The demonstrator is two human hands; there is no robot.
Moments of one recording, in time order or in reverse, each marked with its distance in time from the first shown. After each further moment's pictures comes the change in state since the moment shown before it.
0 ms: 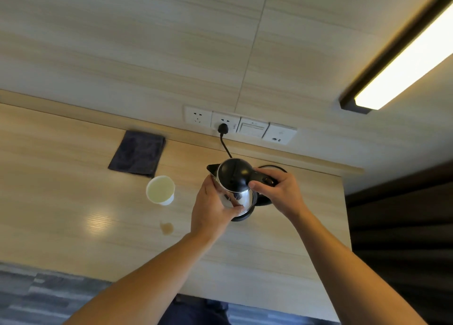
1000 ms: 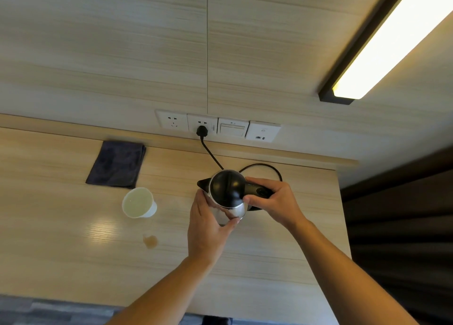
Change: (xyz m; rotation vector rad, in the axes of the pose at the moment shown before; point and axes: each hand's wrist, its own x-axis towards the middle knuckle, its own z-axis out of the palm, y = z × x) left_hand -0.017 -0.005 0.053 0.199 0.032 -0.049; right_hand 0.002 0.054 -0.033 0.102 -0.067 0.058
